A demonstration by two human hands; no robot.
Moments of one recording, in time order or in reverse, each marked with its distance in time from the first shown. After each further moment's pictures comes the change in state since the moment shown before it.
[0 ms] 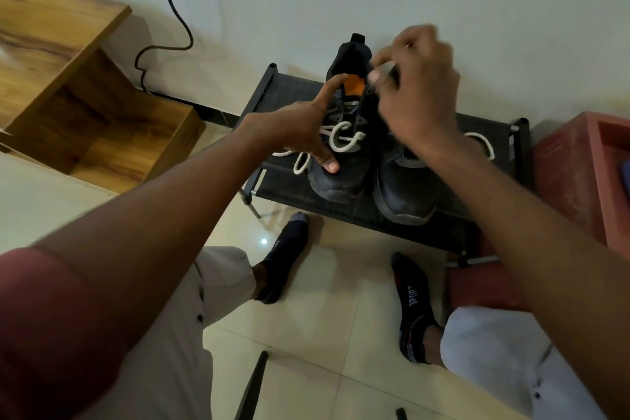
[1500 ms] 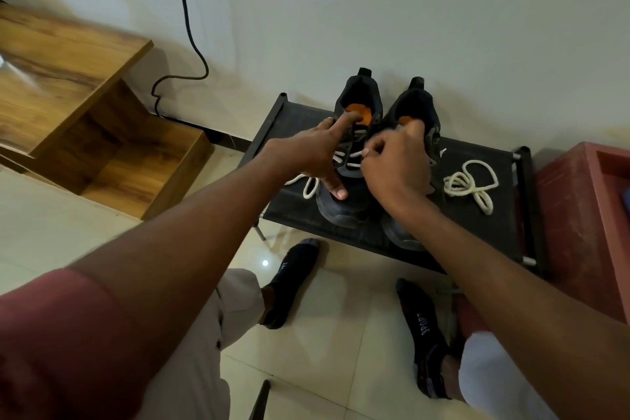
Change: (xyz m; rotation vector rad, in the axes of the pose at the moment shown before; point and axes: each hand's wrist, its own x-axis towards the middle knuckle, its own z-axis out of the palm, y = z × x) left_hand 0.009 0.000 0.000 0.066 -0.012 0.040; right_hand -0.043 -0.021 0.033 -0.006 -0.092 0.299
